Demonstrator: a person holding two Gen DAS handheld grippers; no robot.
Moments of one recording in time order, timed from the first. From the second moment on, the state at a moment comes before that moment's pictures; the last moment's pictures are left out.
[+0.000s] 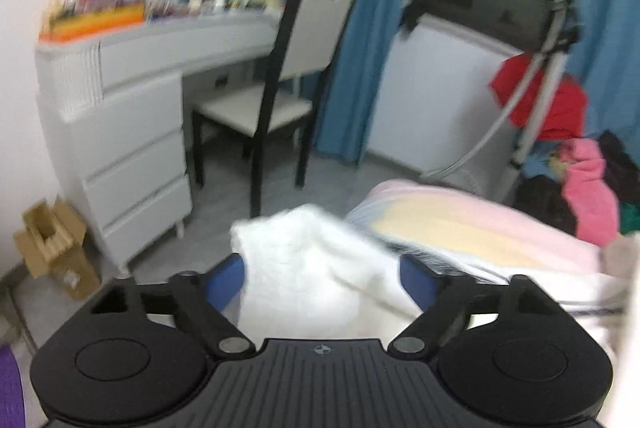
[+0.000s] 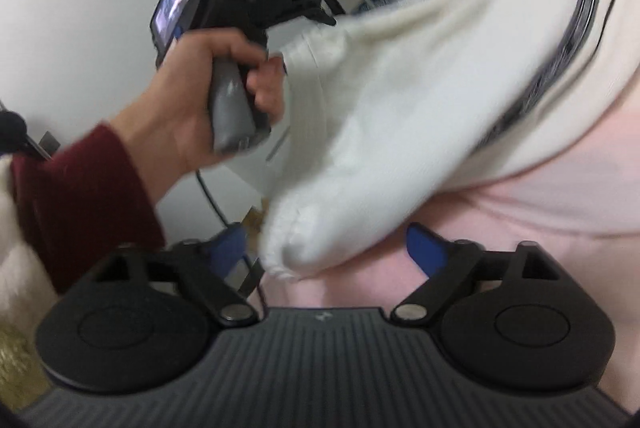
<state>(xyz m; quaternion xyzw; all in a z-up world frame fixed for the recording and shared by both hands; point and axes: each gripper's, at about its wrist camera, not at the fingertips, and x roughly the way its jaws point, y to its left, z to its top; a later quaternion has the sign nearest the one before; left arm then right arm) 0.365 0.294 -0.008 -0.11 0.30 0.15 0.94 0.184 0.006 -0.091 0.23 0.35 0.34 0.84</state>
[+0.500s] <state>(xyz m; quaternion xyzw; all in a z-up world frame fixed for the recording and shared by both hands) 0.096 0.079 0.066 -0.07 0.18 -0.02 0.98 0.066 -0.157 0.020 0.07 0.18 0.22 0.96</state>
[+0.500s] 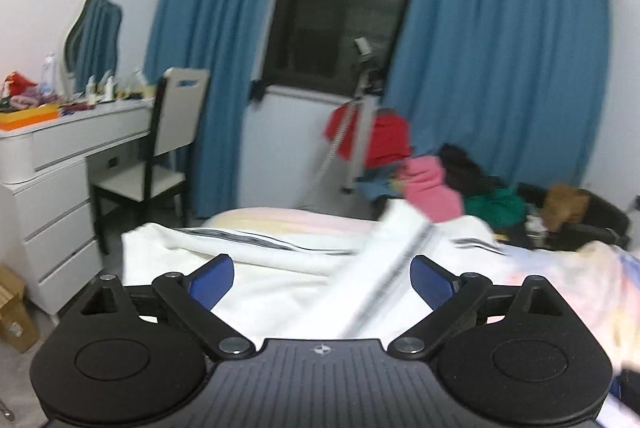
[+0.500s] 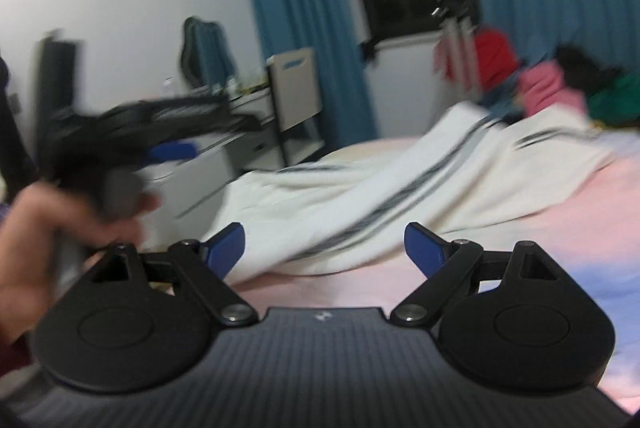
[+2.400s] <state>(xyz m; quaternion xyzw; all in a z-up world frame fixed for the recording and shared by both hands) 0.248 -0.079 -0.031 0.06 0.18 -0.22 0.96 0.153 -0.302 -0.113 0.26 0.24 0.03 0.93</state>
